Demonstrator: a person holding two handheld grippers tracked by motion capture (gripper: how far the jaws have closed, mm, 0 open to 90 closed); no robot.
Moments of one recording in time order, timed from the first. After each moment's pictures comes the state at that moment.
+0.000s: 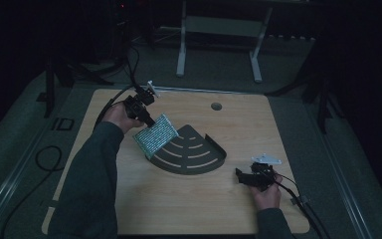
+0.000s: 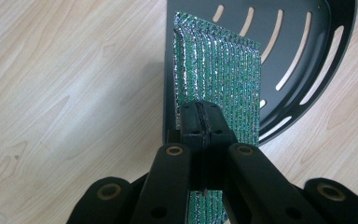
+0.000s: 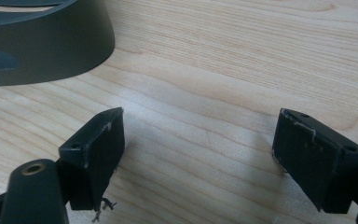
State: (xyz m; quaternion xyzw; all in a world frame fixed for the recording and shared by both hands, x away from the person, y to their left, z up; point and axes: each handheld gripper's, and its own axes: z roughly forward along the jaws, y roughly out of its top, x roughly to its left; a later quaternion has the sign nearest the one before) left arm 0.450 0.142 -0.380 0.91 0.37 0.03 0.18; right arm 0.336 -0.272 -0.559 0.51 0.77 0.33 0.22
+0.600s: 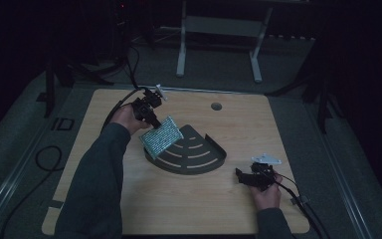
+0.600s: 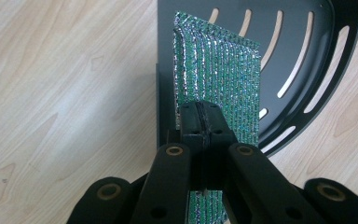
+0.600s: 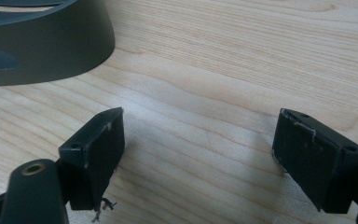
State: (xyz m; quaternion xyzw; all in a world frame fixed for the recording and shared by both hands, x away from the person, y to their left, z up) left arm 0.459 0.123 -0.397 0.92 0.35 0.02 0.17; right arm 0.336 -0.272 -0.559 0.51 0.77 0.33 0.22
